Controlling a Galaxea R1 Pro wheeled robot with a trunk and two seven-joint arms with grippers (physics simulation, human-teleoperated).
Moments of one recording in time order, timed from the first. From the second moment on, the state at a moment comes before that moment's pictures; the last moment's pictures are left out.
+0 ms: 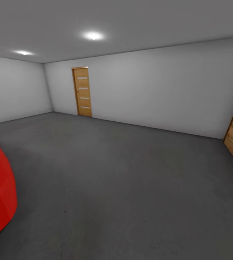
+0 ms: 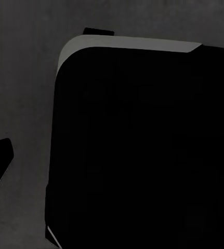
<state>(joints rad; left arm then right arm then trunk) 0.00 -0.01 0.02 -0.07 0.12 -0.04 0.01 0.00 0.01 0.01 0.01 -0.01 -0.20 0.00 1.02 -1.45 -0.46</state>
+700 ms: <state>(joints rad) 0.00 -0.01 0.02 -0.07 0.12 -0.04 0.01 0.00 0.01 0.01 0.01 -0.01 -0.20 0.00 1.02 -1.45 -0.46</state>
